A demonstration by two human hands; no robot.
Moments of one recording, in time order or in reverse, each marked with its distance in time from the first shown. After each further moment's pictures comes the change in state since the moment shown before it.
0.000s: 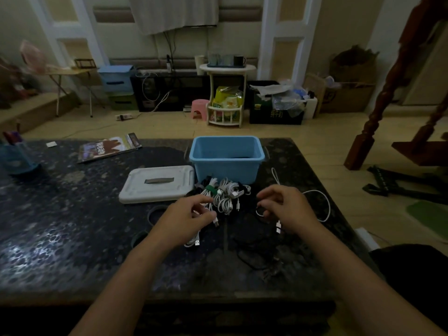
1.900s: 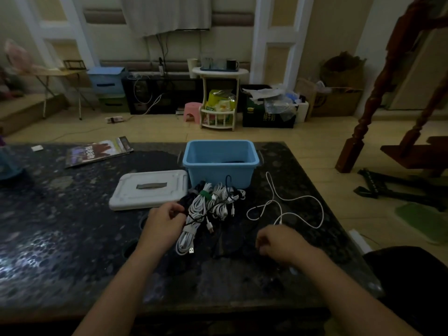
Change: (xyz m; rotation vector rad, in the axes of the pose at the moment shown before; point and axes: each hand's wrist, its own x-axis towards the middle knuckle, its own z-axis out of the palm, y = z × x) left_hand 0.017 -0.038 0.008 -0.190 0.257 -0.357; right_hand -0.002 0.043 0.017 -0.889 -0.404 0.030
